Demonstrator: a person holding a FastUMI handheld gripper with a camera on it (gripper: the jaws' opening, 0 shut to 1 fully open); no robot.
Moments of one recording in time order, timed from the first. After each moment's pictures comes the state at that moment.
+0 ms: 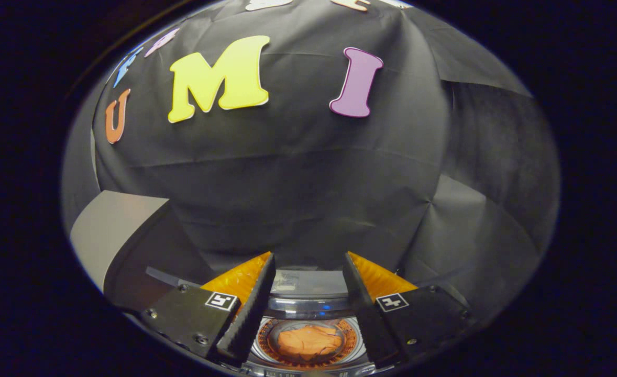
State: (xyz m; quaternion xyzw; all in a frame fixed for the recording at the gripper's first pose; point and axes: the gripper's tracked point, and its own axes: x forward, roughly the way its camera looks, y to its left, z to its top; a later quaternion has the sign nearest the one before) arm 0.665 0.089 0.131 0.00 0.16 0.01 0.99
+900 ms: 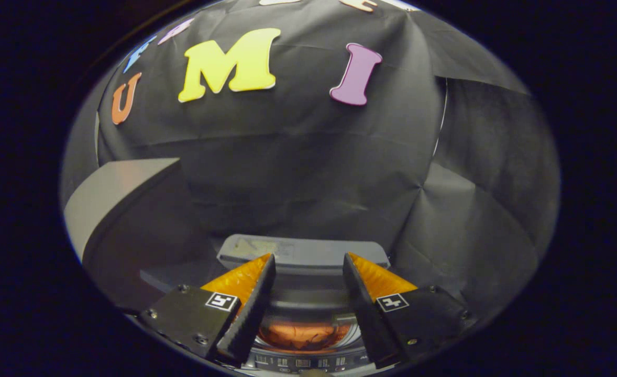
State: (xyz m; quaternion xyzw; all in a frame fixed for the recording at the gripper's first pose) arm 0.611 0.085 0.070 -0.02 0.19 0.00 0.98
